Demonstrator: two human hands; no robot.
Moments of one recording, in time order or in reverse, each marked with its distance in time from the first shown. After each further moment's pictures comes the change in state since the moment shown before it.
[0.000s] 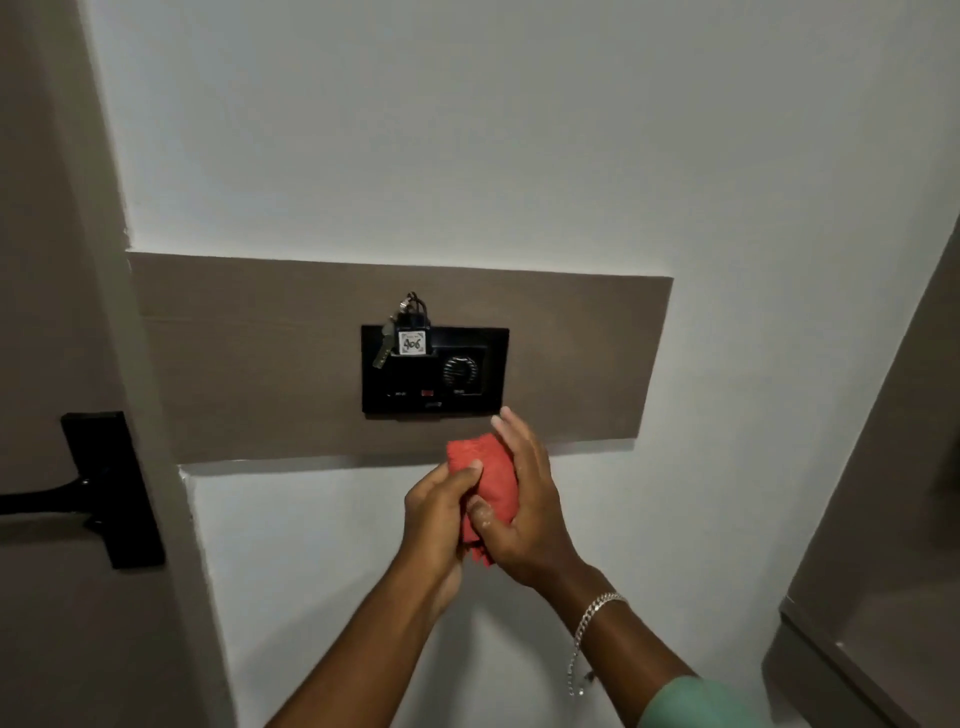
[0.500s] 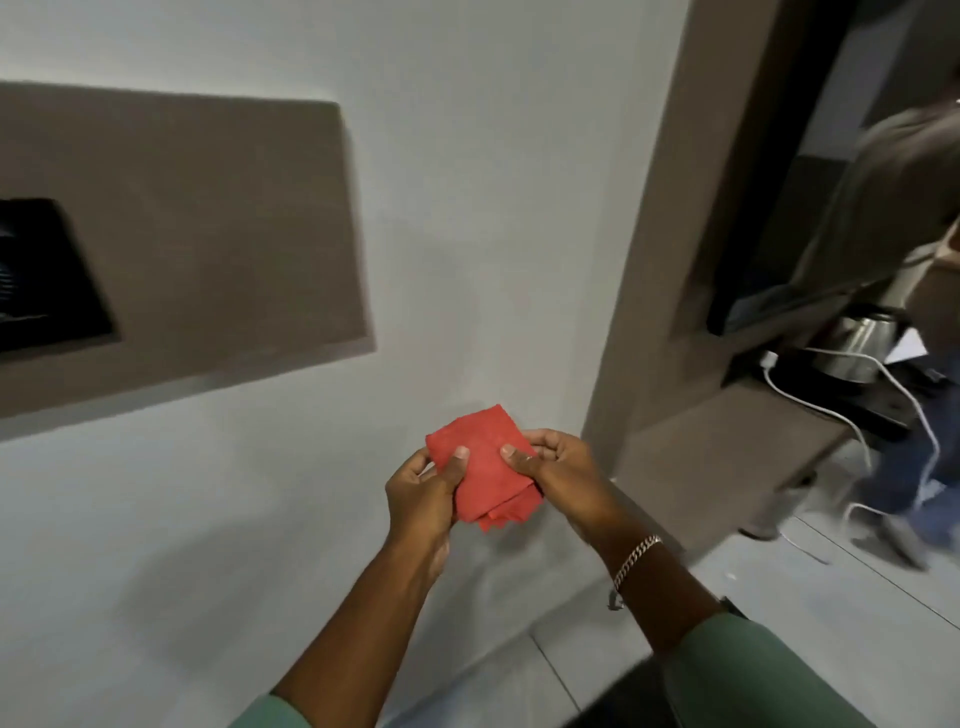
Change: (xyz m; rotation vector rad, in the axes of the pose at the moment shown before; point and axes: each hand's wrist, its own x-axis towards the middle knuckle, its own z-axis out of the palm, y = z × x) left_hand -0.003 -0.192 0.185 0.032 -0.086 -0.266; right_hand -0.128 0.148 -0.236 0.349 0.298 0.954
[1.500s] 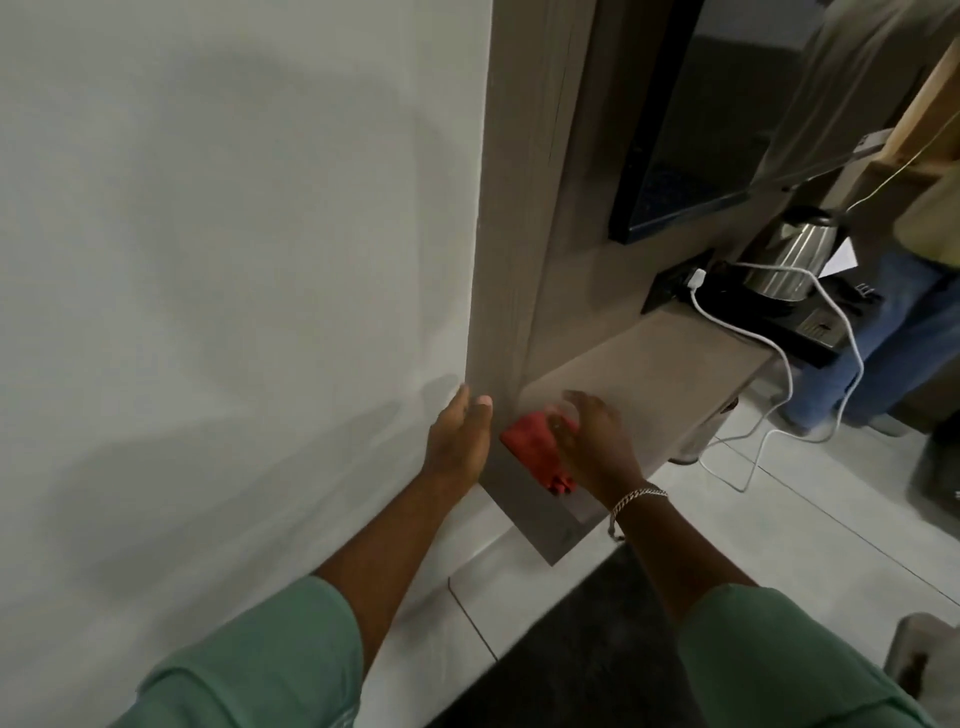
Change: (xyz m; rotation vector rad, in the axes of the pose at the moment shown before) left_hand 0.127 -0.191 0.188 0.704 -0.245 0.000; right_hand 0.111 0.116 -0.235 -0.895 0.332 -0.090
